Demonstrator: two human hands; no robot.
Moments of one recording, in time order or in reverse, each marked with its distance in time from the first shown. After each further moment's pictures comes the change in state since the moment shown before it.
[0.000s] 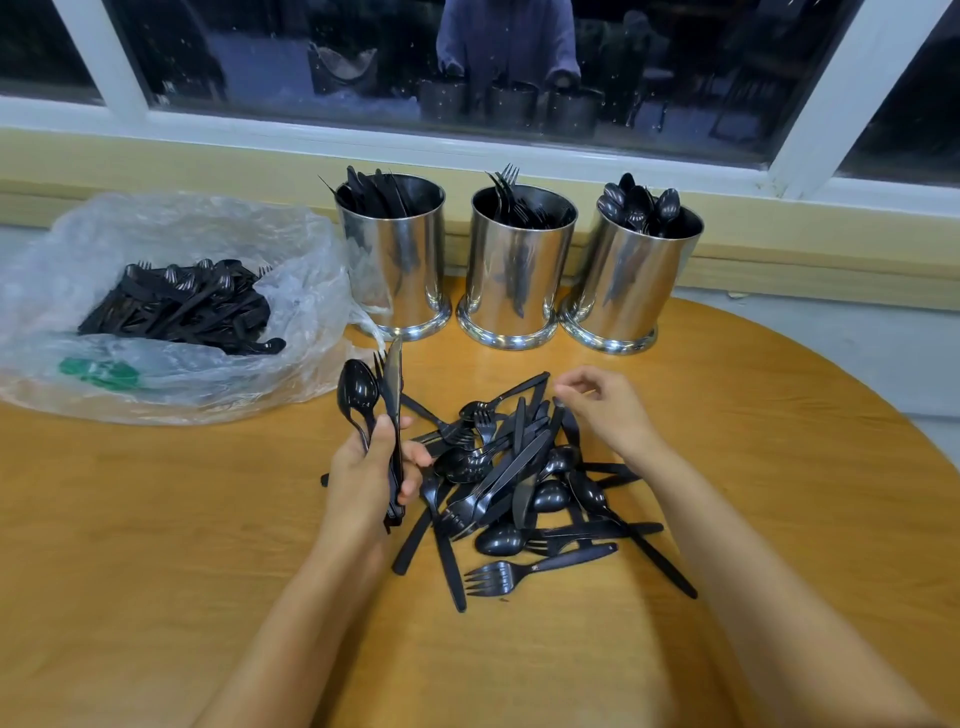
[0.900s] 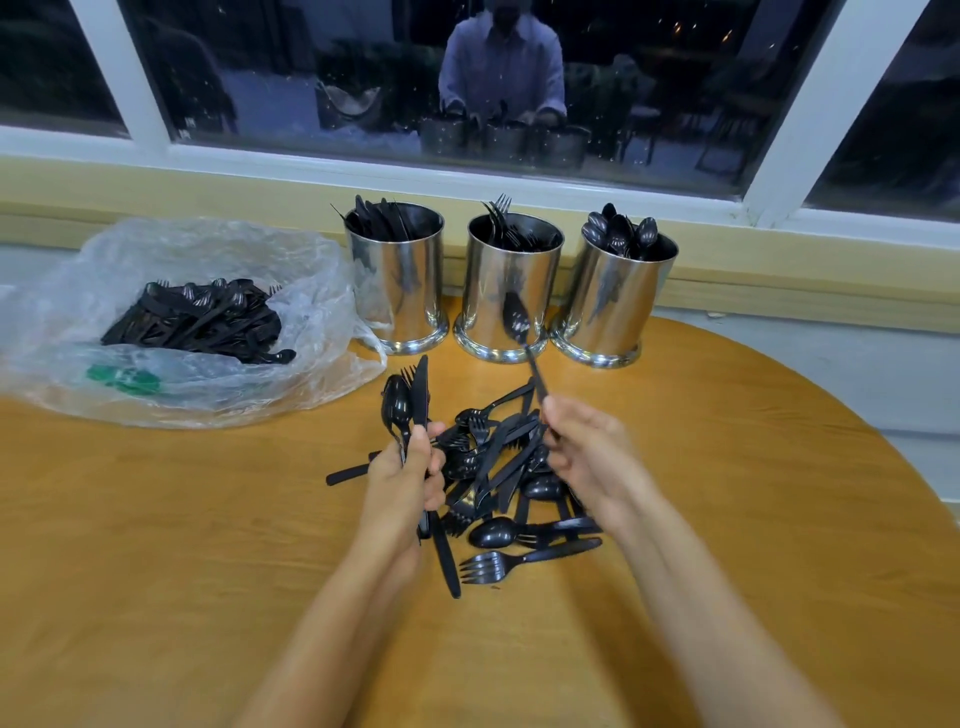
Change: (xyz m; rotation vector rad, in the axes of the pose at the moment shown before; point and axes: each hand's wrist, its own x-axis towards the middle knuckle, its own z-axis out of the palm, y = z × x) left_hand -0.024 -0.005 0.021 0.030 -0.037 -0.004; right_hand -0.086 -0.053 -0.007 0.987 -0.078 0.342
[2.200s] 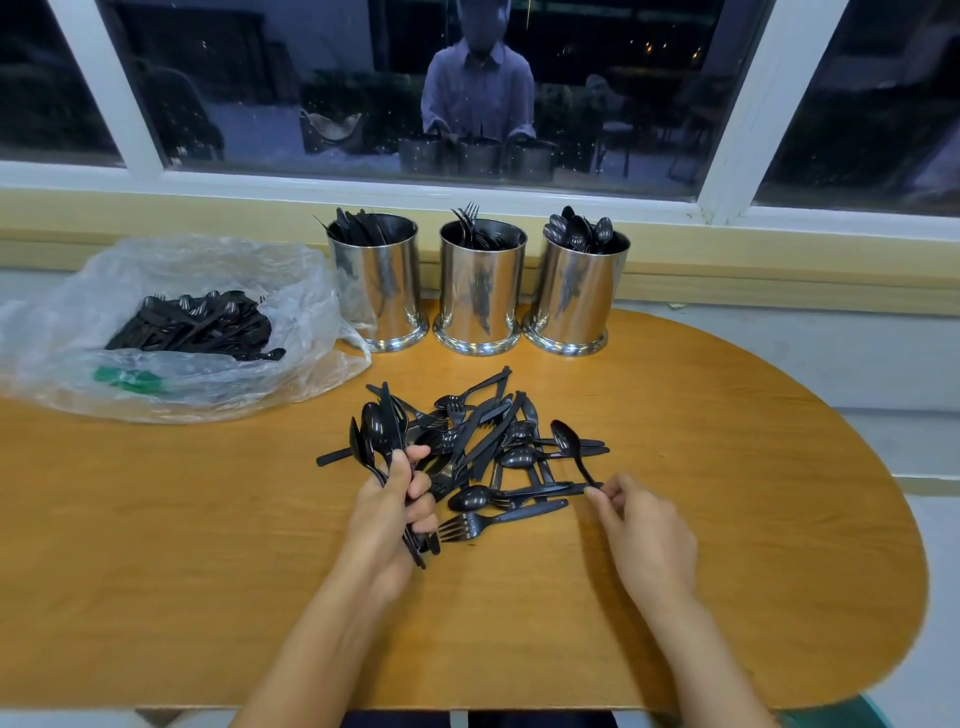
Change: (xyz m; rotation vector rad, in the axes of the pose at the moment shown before) left_hand -0.047 -0.017 -0.006 -0.213 -0.023 -0.147; right_hand -0.059 0.069 -0.090 -1.352 0.550 -0.368
